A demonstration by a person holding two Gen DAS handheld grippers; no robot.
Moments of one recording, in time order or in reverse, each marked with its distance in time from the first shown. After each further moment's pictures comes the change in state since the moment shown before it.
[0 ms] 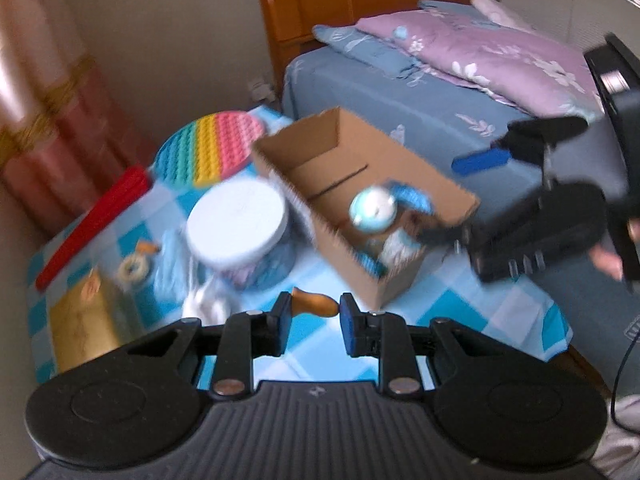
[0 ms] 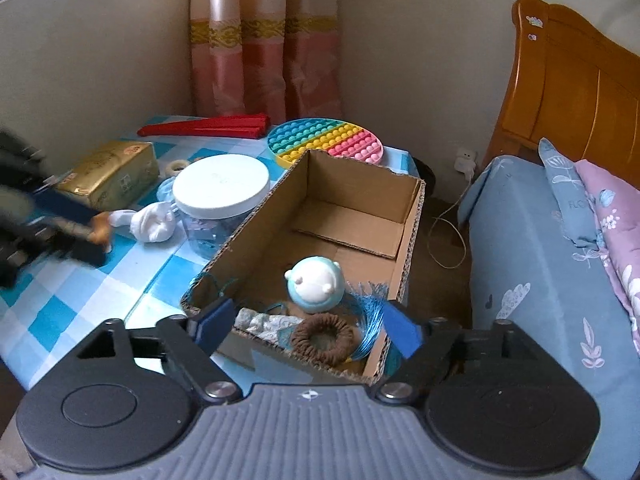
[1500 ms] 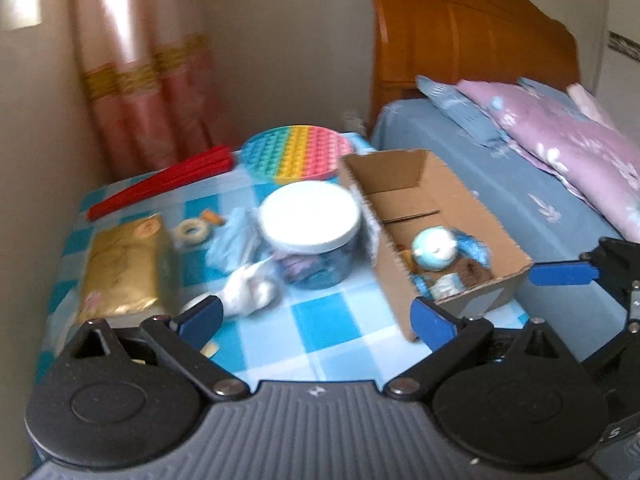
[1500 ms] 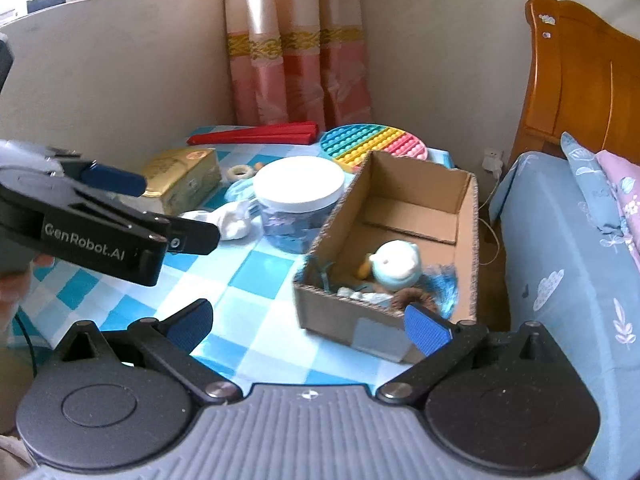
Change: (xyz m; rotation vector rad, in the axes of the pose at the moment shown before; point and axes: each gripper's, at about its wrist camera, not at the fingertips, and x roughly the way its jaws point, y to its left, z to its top) left arm -0.017 0.014 -0.043 -0.354 -0.126 0.193; right arm -0.029 0.051 -0.016 0.039 -0.029 0.086
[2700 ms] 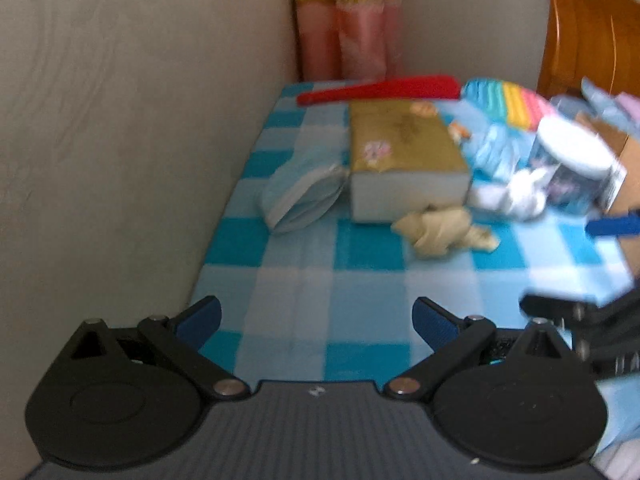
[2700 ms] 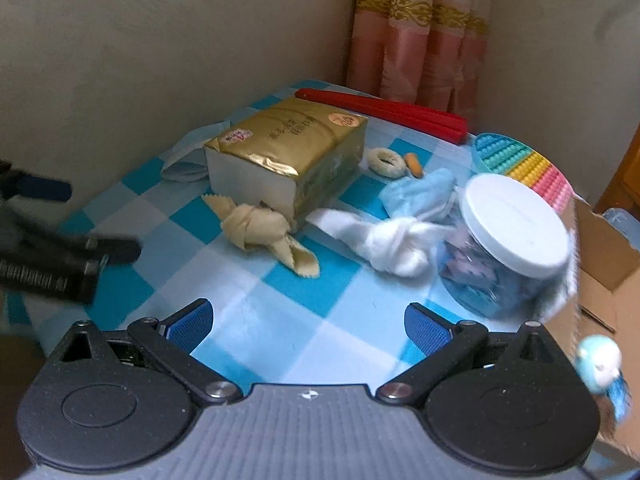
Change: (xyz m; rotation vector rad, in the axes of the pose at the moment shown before) left arm -0.002 0.163 -0.100 -0.227 0.111 0.339; right arm 0.127 0.147 0.033 -0.240 0.096 0.101
